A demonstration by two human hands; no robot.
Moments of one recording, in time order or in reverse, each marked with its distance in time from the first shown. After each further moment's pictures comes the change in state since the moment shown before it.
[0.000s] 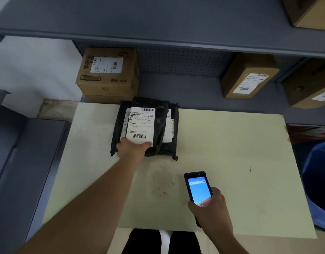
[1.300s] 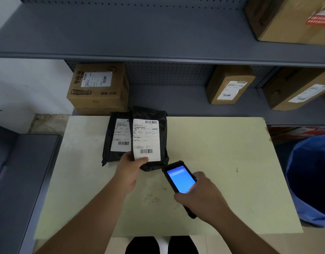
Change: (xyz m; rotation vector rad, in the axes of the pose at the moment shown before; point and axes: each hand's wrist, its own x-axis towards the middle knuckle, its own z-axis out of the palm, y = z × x) left_hand -0.044 -0.017 0.003 -0.561 -0.413 0.068; right_hand -0.024 -0.074 -0.070 -0.111 -0.215 -0.128
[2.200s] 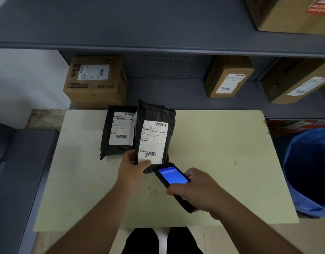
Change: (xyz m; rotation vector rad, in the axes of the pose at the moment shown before) left_hand -0.016 -0.034 0.002 0.130 0.087 0.131; right_hand -0.017 -0.020 -0.014 0.143 -0.190 0.076
